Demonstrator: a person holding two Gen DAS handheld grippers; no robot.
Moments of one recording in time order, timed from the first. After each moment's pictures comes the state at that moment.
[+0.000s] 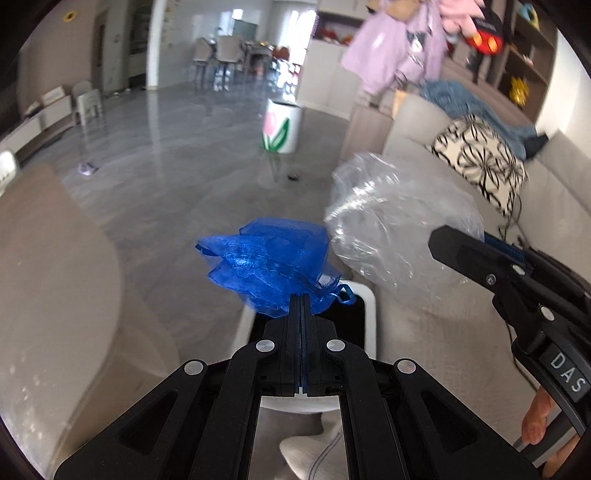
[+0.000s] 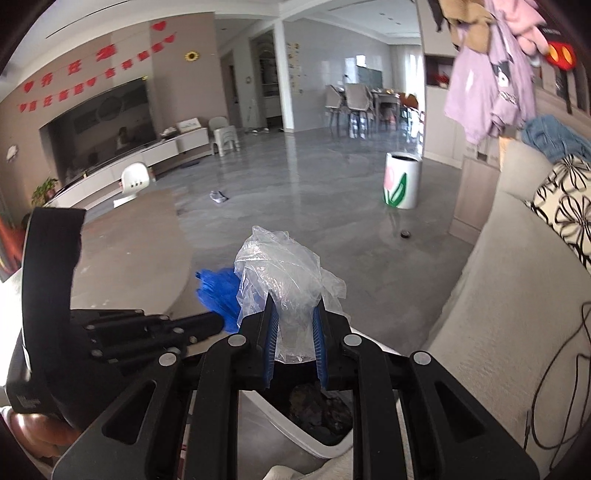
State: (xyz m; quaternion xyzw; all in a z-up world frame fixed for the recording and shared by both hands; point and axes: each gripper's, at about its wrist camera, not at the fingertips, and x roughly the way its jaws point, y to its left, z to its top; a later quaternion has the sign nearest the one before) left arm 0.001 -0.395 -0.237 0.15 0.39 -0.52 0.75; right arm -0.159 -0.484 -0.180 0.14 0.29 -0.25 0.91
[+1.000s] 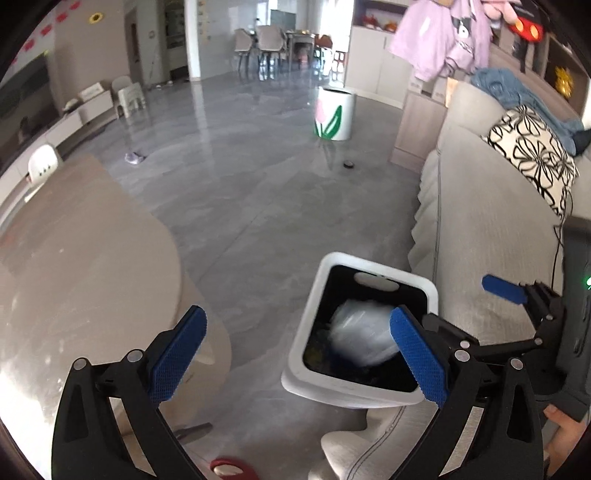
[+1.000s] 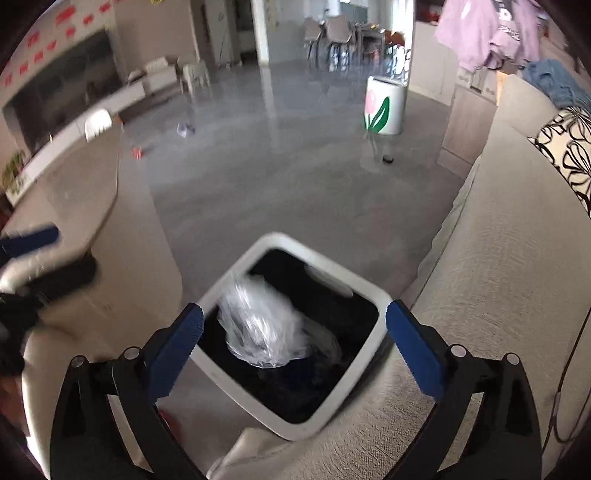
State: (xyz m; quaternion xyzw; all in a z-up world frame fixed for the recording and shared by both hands) left arm 0.027 -0.392 -0.239 0.18 0.40 -0.42 0.80; right arm -0.127 -0.523 -0.256 0.16 0.42 -0.27 0.85
